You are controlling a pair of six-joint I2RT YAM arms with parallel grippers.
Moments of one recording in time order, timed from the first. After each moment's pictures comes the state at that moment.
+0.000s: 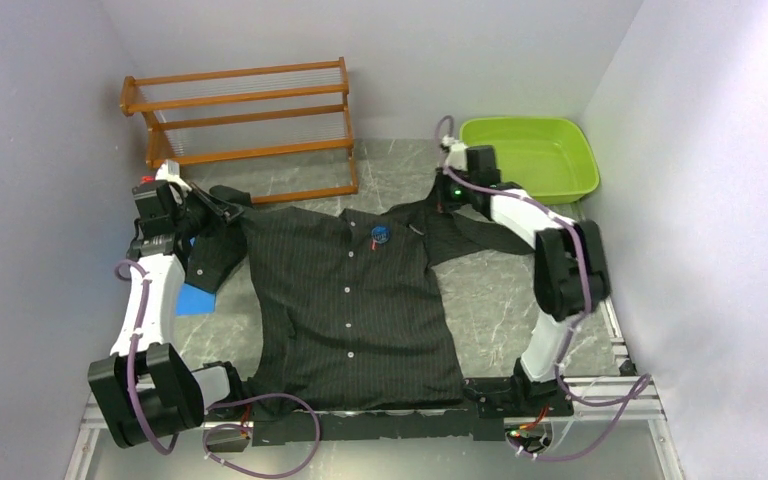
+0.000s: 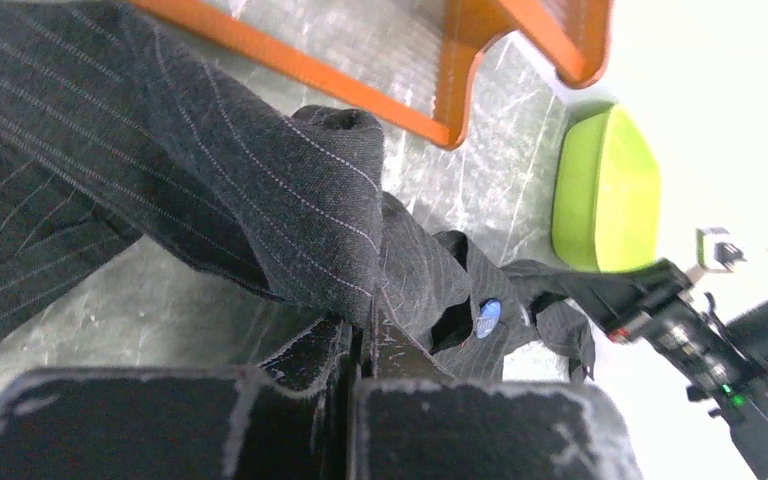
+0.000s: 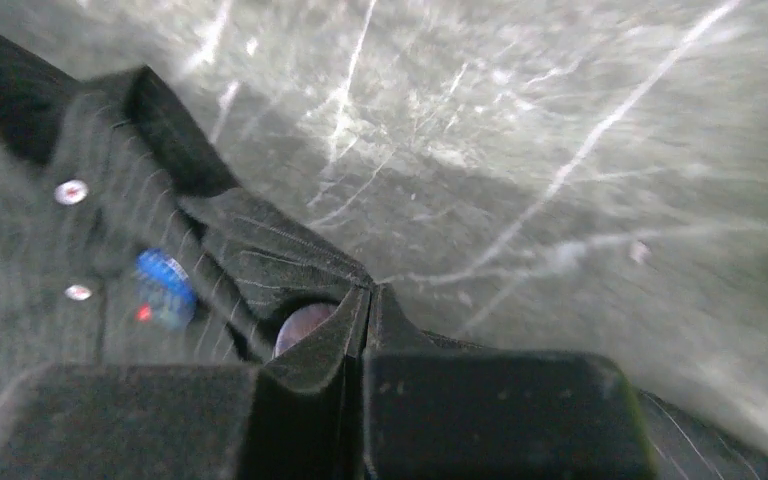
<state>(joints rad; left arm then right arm) 0.27 1.17 0.88 -0.26 0.47 -0.67 0.27 1.92 1.34 -0.17 -0.44 0.09</state>
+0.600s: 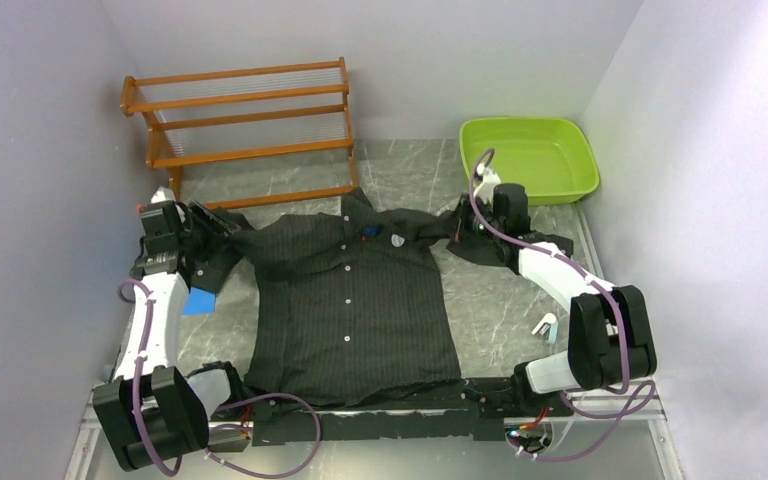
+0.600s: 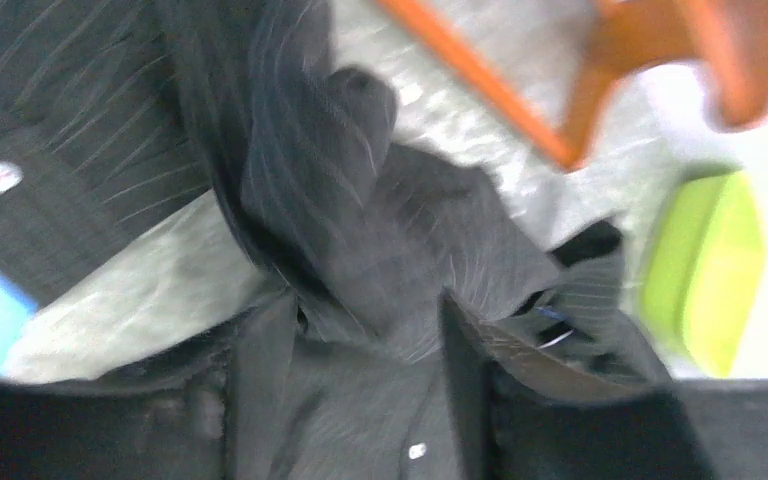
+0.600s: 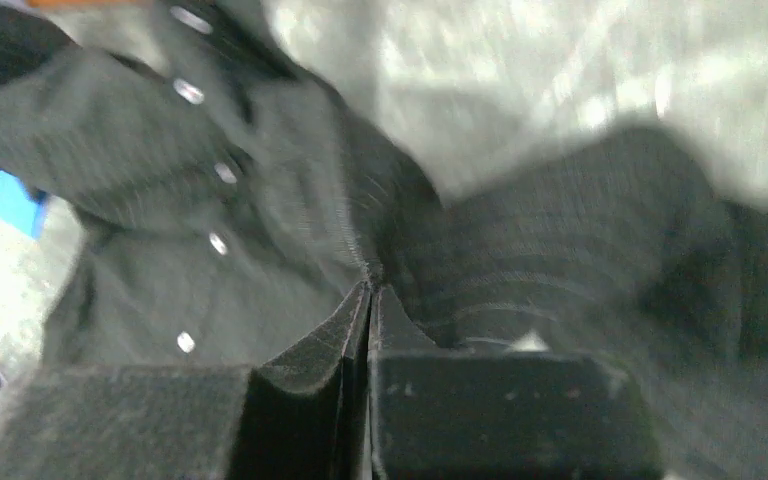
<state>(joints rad) 0.27 1.07 0.81 -0.33 0.28 -0.68 0.20 1.40 0.83 0.17 -0.48 0.30</state>
